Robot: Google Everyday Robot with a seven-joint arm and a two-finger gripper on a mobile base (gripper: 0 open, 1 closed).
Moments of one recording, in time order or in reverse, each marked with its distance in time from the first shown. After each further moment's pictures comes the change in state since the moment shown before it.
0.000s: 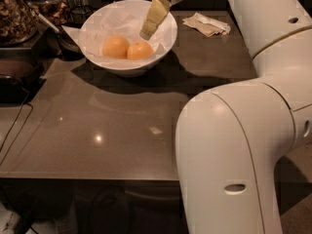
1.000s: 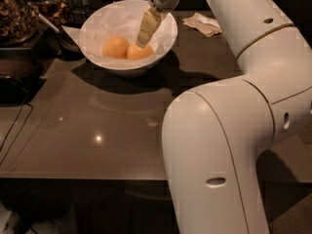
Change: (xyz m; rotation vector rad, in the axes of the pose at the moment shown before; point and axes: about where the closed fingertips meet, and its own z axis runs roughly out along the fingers) arm 0.001 -0.001 0.037 -0.005 0.090 0.029
